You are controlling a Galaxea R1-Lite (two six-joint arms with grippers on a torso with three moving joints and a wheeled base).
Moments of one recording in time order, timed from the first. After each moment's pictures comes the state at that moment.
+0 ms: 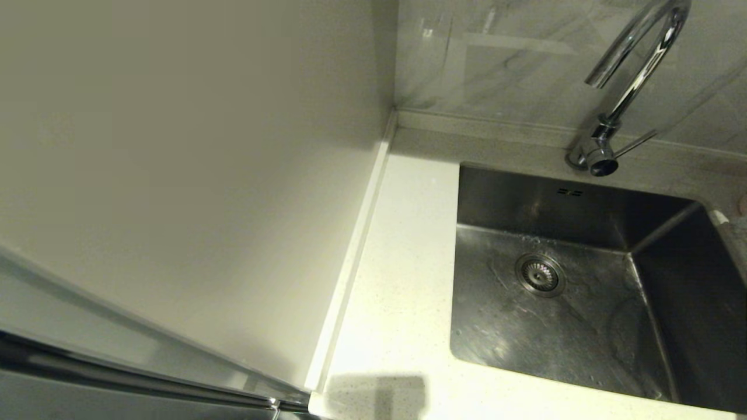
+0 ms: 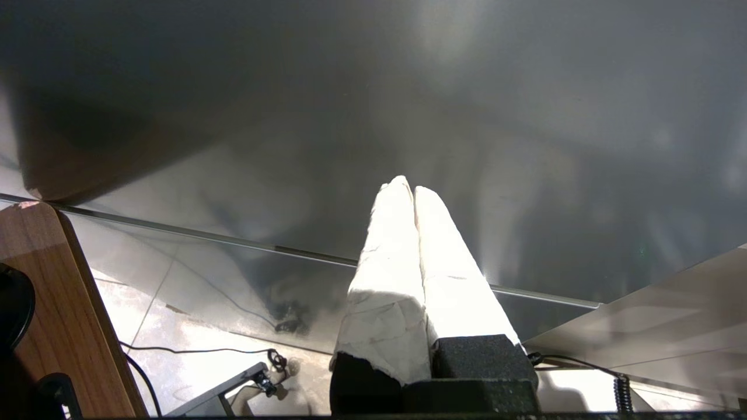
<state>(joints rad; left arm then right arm) 0.00 0.00 0.00 -0.01 0.00 -0.01 -0.71 2.20 -1.98 0.39 0.24 -0.57</state>
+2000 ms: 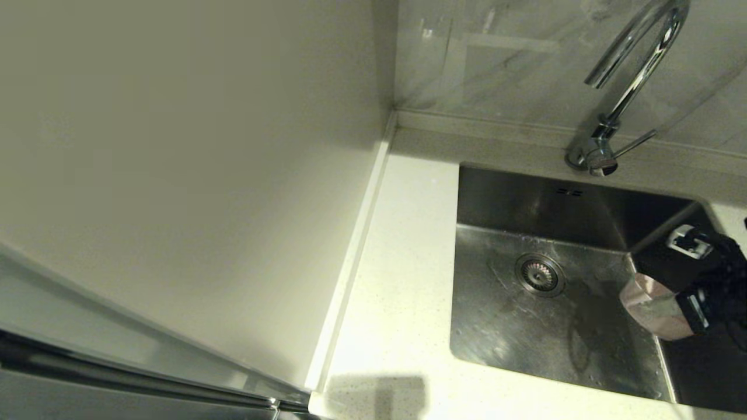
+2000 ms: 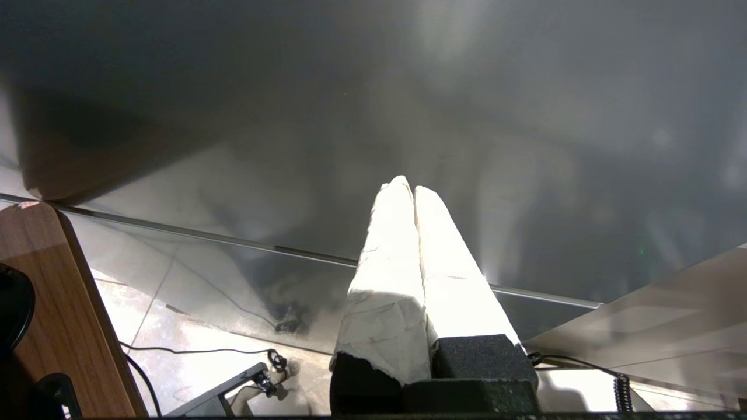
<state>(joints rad) 0.00 0.00 0.00 -0.01 0.00 -0.01 -0.40 1.76 -1.03 0.29 0.50 -0.69</state>
